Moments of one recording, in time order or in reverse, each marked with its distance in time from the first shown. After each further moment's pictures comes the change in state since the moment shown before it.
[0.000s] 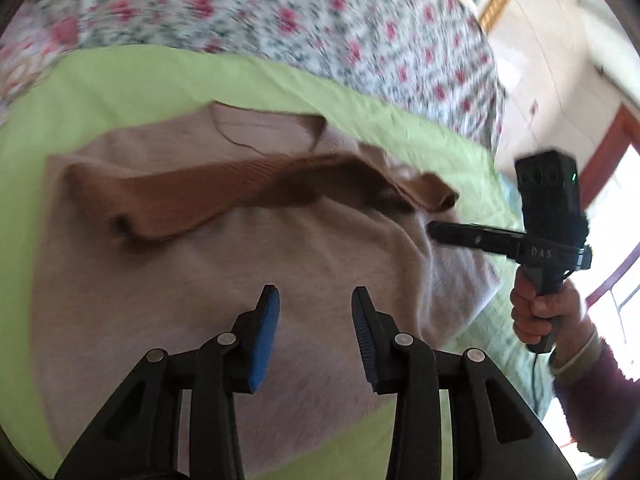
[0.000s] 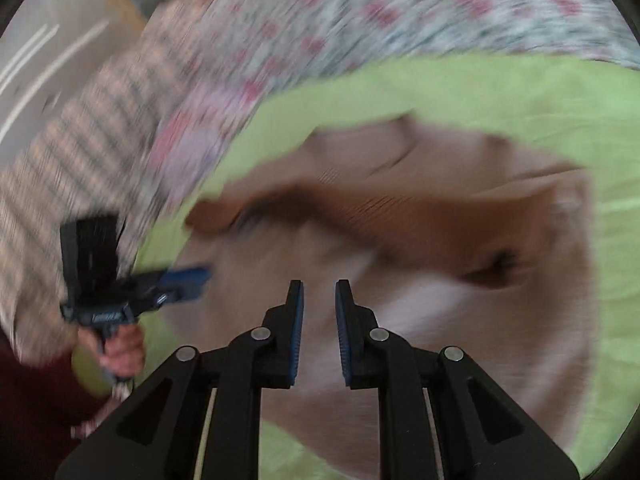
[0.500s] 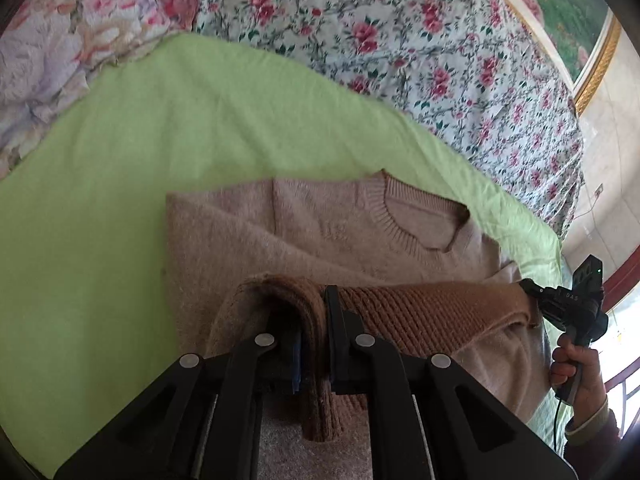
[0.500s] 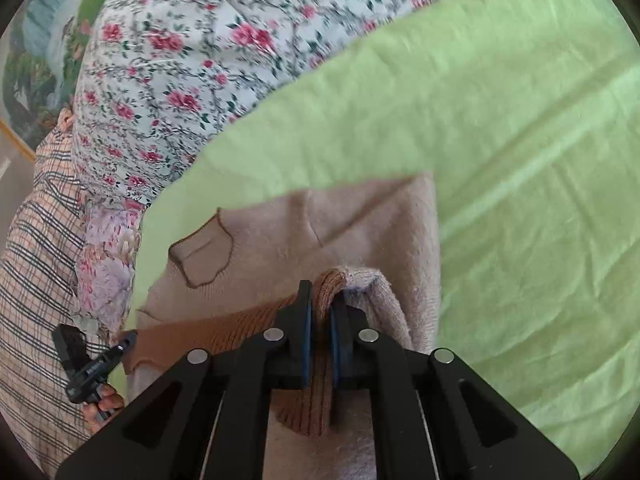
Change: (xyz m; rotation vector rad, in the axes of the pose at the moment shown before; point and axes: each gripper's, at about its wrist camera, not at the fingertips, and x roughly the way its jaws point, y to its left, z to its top) left arm -0.009 0.131 0.050 -0.262 -0.107 0.160; right arm -0.042 -0.134 0.015 0.501 -0.248 -0.199
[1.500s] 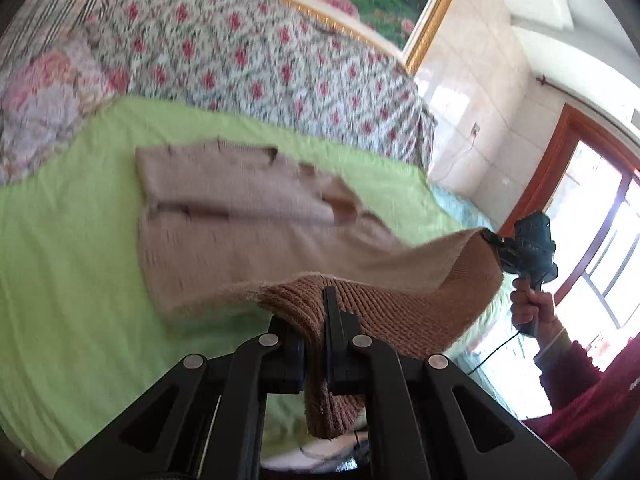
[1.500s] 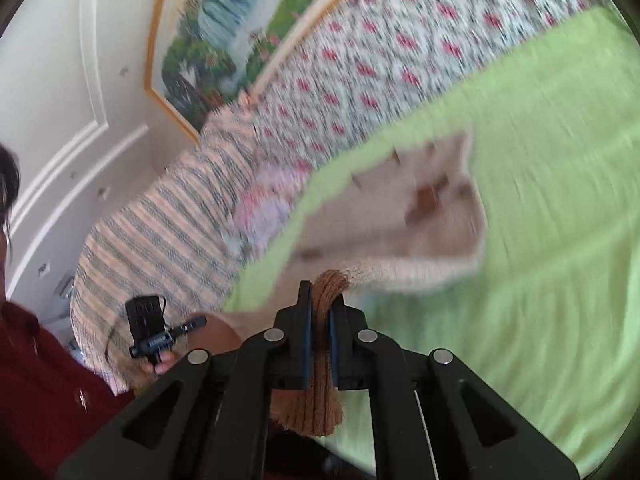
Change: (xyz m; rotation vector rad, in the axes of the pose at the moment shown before) left arm -0.282 -0.078 -0.219 0.276 -0.125 -0.278; right arm -0.268 0.014 -0.202 -0.217 -0.168 0.442
